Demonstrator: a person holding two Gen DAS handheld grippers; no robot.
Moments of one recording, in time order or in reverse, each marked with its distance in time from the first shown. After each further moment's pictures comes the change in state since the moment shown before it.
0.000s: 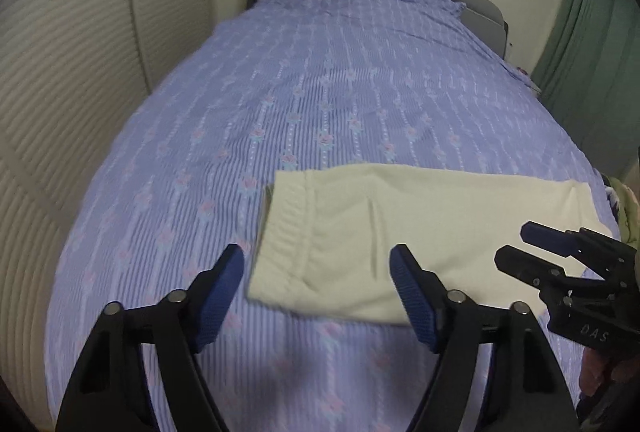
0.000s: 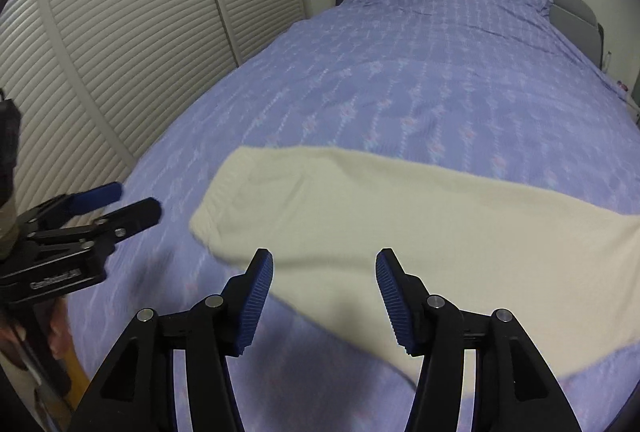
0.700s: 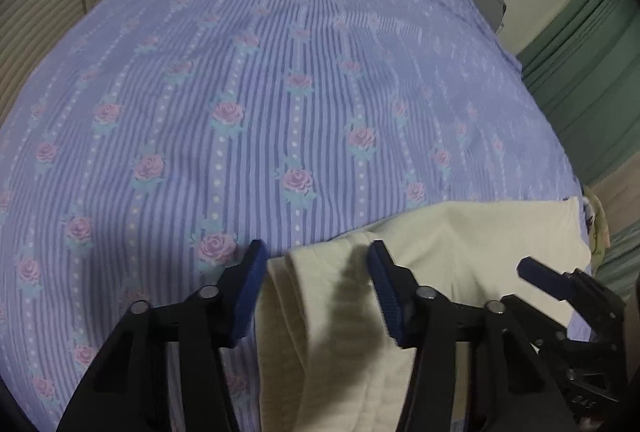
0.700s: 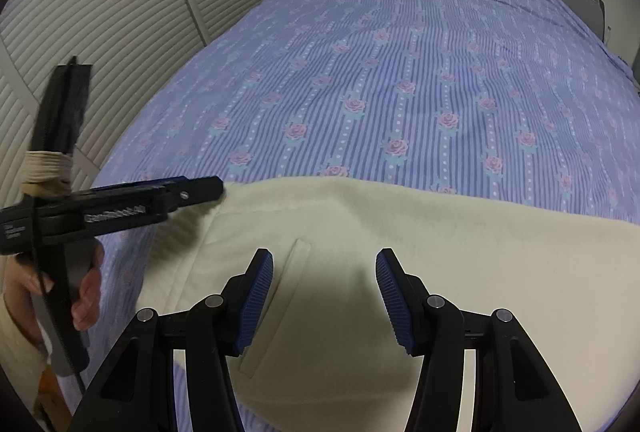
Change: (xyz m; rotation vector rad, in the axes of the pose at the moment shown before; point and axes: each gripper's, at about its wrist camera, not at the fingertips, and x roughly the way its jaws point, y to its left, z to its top) left arm 0.175 0.061 0.068 -0.064 0.223 -0.201; right arm 0.111 0.001 0.048 0.081 0.093 -0.058
